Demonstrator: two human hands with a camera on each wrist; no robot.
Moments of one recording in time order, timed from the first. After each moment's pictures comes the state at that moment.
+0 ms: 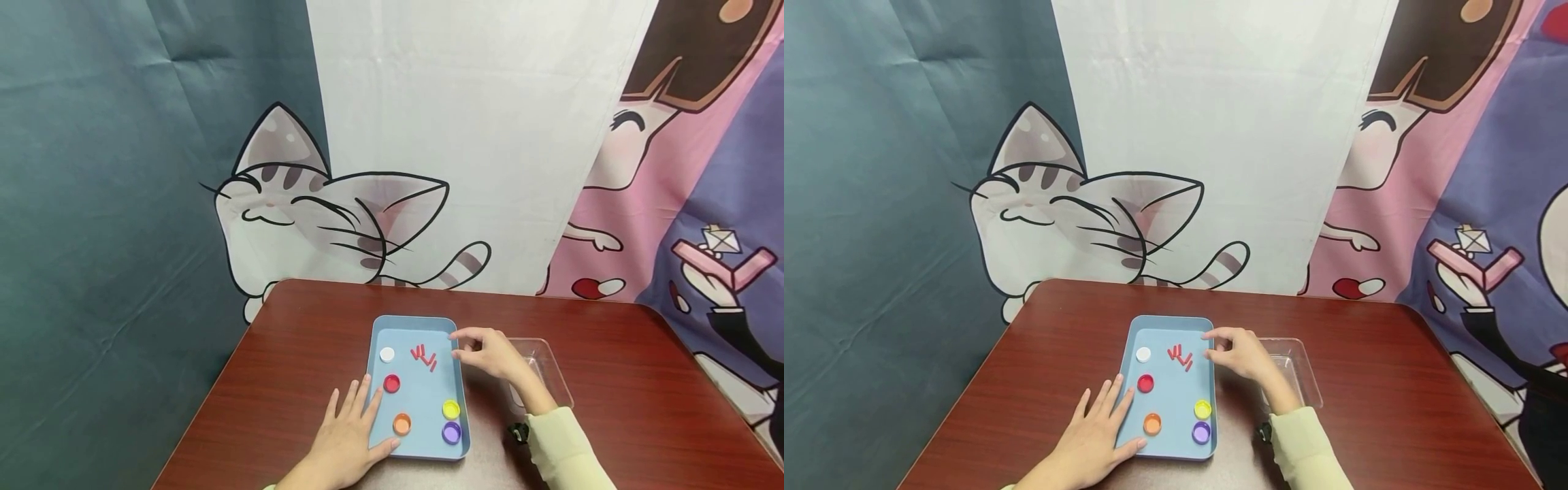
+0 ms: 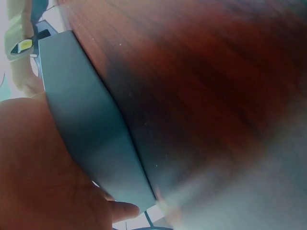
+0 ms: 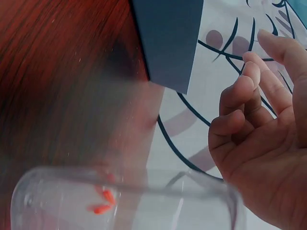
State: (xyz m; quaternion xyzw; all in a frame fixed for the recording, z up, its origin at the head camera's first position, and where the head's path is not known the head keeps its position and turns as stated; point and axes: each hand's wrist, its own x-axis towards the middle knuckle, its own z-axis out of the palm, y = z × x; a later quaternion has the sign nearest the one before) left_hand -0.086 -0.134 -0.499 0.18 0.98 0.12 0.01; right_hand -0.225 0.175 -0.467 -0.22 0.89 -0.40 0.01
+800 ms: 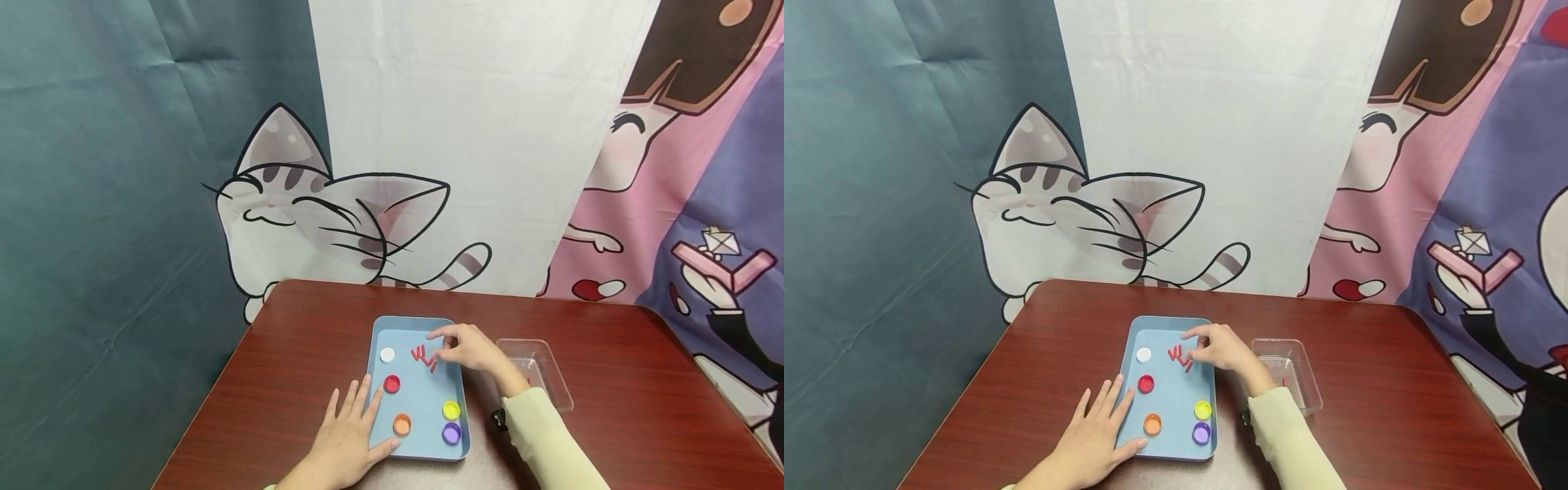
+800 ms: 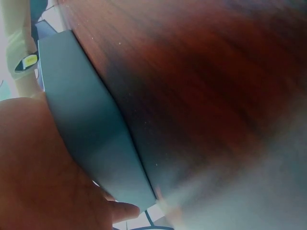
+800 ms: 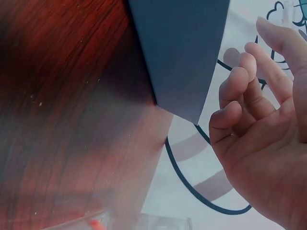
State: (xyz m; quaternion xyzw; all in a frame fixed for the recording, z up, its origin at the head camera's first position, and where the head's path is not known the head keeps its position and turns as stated) left_hand -0.086 -0.134 -0.498 0.19 0.98 0.11 0.02; right_hand -0.247 0.142 -0.473 -0.28 0.89 -0.36 0.06
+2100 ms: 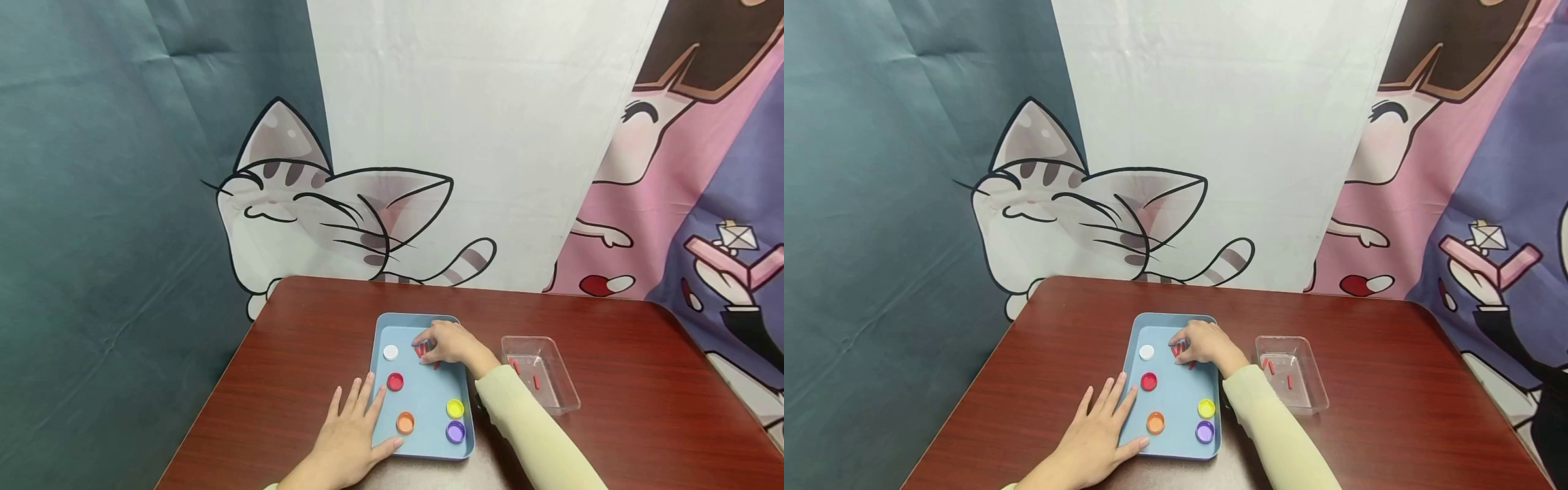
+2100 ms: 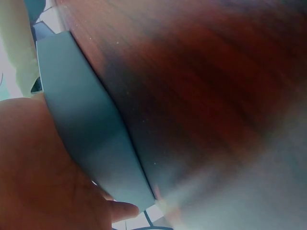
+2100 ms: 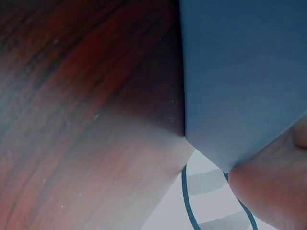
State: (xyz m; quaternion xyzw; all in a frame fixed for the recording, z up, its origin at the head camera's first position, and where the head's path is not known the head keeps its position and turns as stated) left_hand -0.089 -0.135 -0.501 0.19 0.98 0.09 0.01; right_hand -0.276 0.101 -0.497 -0.29 0.94 -0.18 0.09
